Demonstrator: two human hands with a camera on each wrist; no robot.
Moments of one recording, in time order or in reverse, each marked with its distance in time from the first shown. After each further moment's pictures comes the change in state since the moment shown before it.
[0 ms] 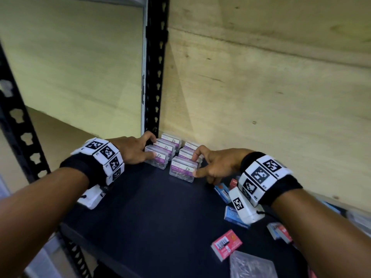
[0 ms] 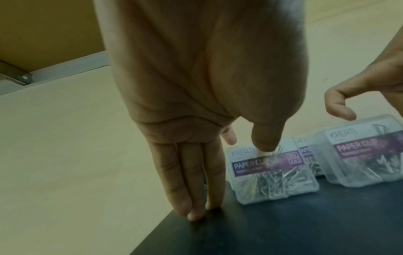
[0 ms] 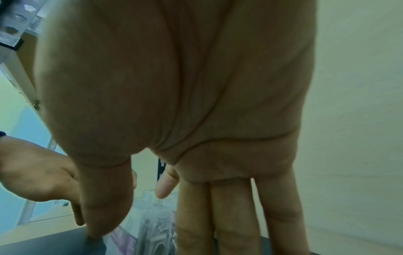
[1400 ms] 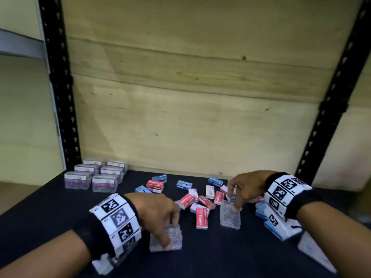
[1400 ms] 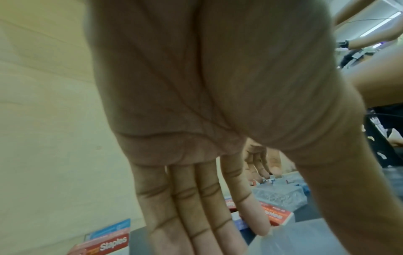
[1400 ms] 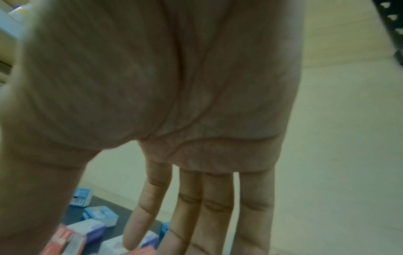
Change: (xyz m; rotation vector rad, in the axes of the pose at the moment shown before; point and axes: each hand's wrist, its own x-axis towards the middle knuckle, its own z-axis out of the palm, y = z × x) left_hand -0.135 0.257 0.046 0.231 -0.350 0.639; right_hand -0.243 0.200 0.028 -0.085 0.168 0.454
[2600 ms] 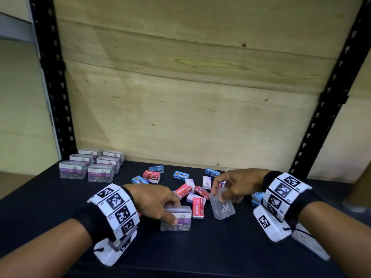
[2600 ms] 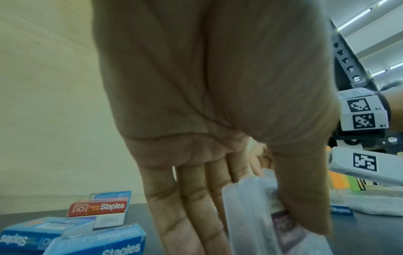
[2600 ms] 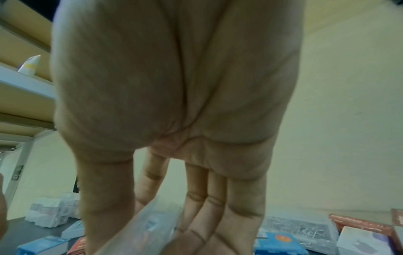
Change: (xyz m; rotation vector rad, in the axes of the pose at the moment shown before) left_hand 0.016 -0.007 0.007 -0.163 -0.007 0.084; right_hand -0.006 -0.009 0.021 0.330 -0.038 -0.210
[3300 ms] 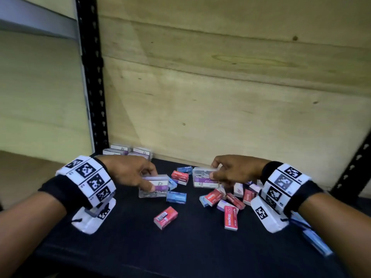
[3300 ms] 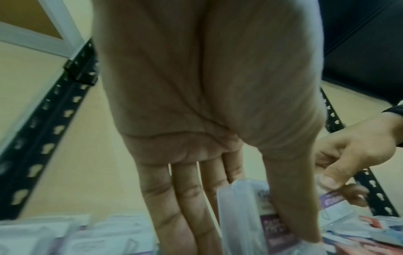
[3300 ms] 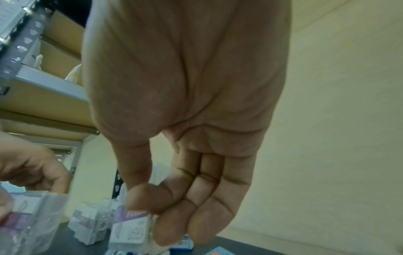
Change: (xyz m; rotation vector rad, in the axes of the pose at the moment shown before) left_hand -0.063 -0.105 -0.050 -0.095 0.198 -0.212; right_hand 0.059 -0.081 -0.007 -0.078 0.112 -0.179
